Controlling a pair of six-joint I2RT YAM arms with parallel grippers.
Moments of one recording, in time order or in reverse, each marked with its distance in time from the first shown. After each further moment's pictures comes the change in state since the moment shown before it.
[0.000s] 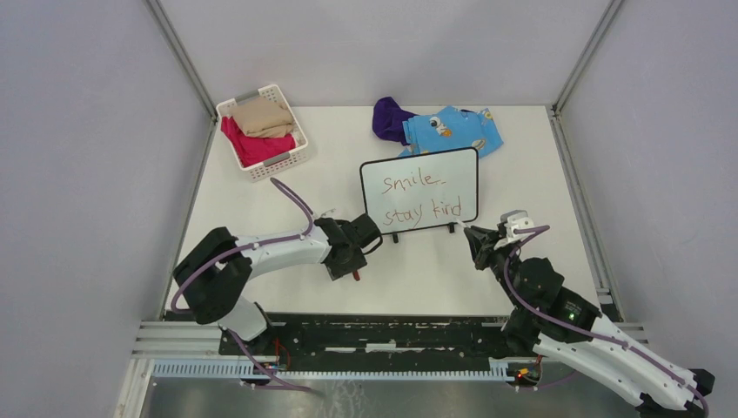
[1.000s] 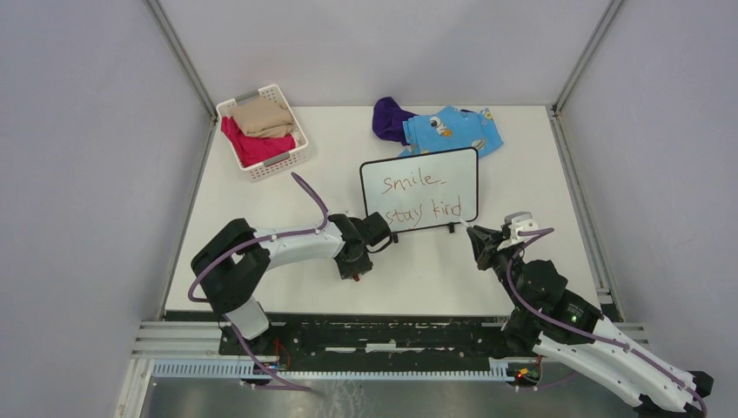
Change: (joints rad) left arm -0.021 0.124 0.099 -0.039 0.067 0.101; right arm 0.000 -0.037 -0.012 -0.001 0.017 -0.011
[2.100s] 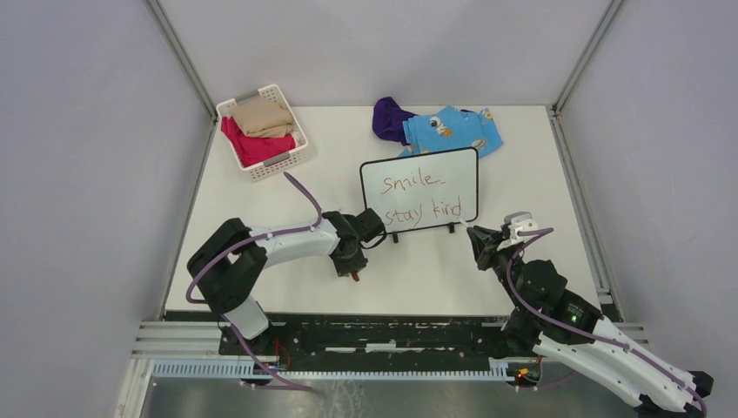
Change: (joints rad) left arm 0.049 -0.012 -0.018 -0.002 0.006 0.000; right arm 0.000 0.000 0.000 -0.004 0.001 0.000
